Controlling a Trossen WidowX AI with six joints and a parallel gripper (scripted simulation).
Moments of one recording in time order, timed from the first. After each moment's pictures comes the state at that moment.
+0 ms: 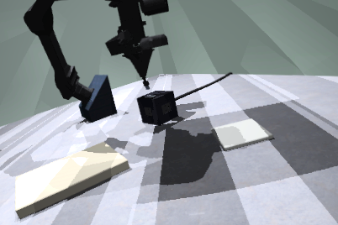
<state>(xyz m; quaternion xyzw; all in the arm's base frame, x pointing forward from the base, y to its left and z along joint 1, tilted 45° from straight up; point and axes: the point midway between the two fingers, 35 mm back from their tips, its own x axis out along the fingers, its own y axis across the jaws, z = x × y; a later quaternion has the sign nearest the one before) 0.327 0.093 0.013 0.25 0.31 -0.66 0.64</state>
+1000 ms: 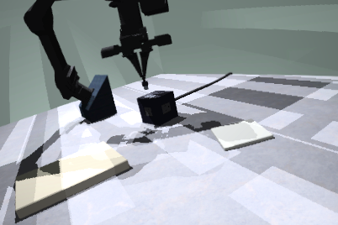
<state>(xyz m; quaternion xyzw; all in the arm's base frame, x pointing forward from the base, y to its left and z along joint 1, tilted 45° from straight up) 0.327 0.093 0.013 0.01 0.52 -0.51 0.69</state>
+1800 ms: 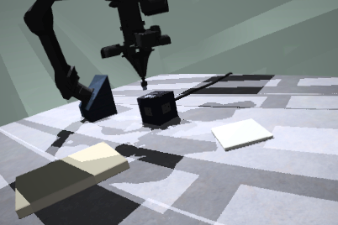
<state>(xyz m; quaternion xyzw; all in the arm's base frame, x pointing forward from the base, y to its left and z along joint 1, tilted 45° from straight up) 0.327 0.093 0.013 -0.20 0.65 -0.32 0.66</state>
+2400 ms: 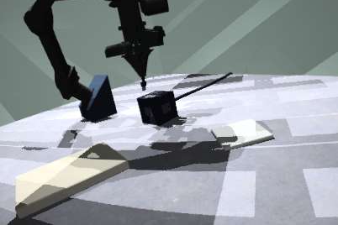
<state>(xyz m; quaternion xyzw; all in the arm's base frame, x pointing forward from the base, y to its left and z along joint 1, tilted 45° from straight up) 0.327 0.092 0.013 -0.35 0.71 -0.16 0.59</state>
